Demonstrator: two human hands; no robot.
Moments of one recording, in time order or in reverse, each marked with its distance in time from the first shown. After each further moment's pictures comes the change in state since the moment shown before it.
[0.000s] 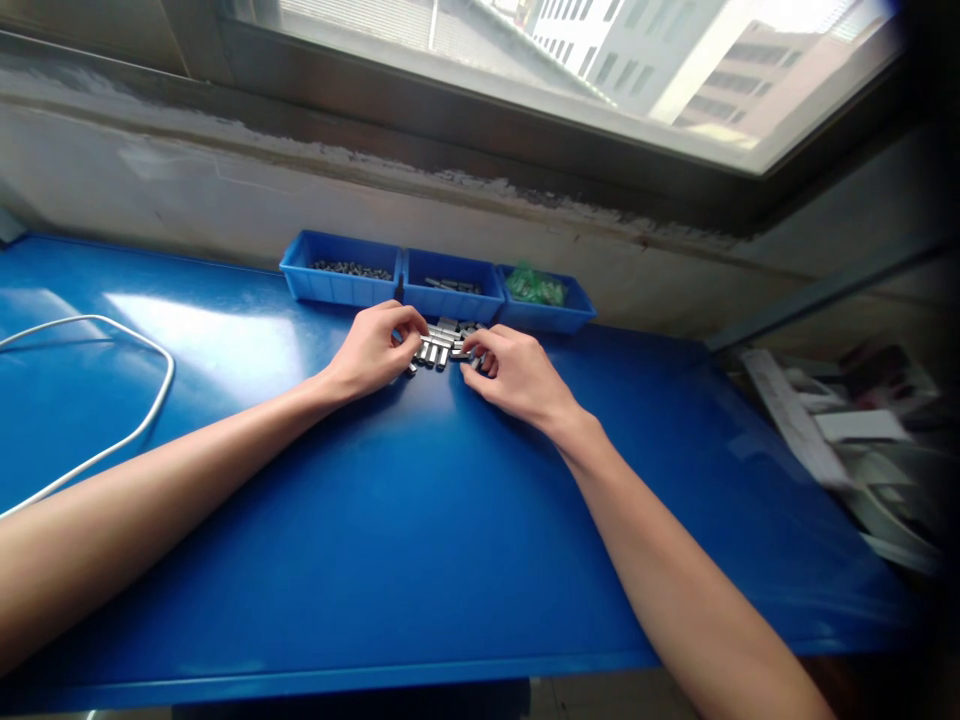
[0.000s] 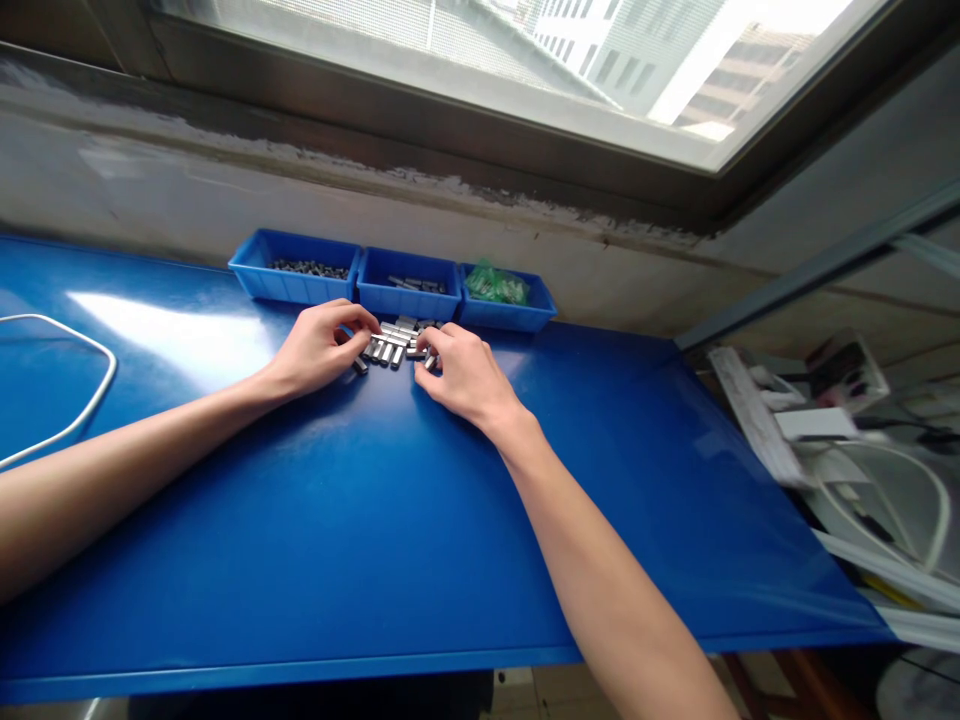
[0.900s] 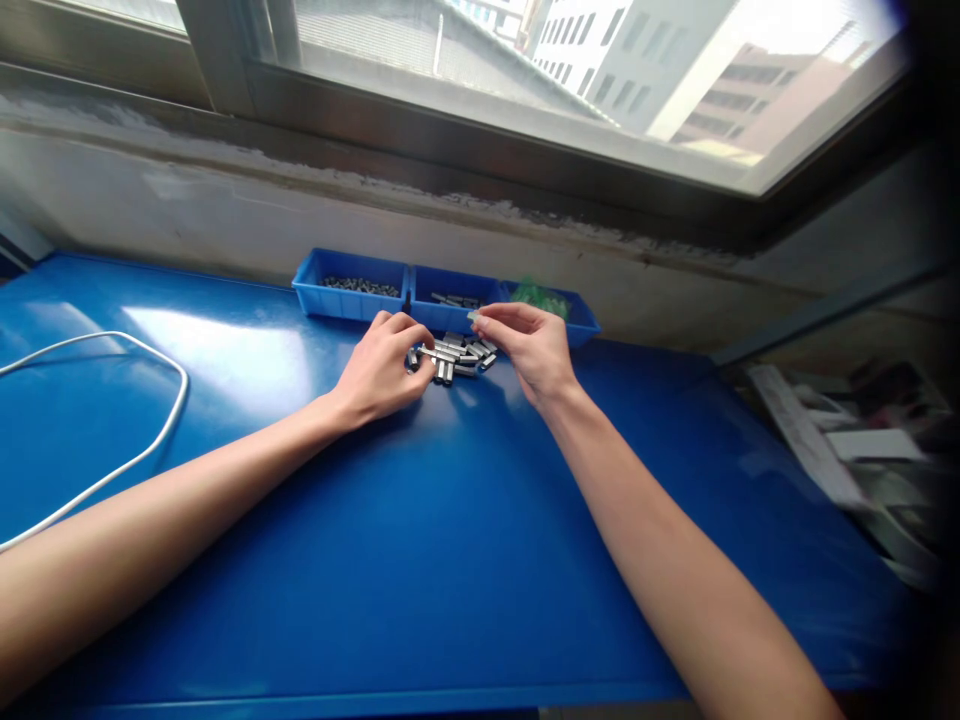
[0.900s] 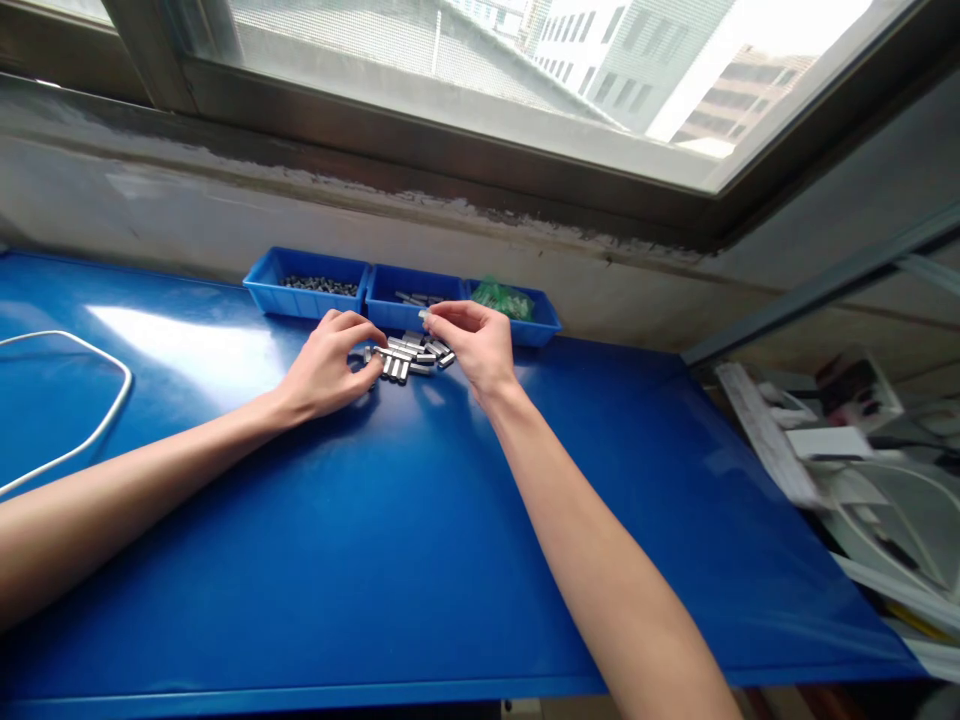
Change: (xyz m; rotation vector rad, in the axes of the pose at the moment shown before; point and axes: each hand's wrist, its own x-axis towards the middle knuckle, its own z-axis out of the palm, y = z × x) left_hand -0.007 0.008 -0.001 0.244 0.014 0.108; right_hand 0.041 0.009 0.008 0.998 0.339 0.365
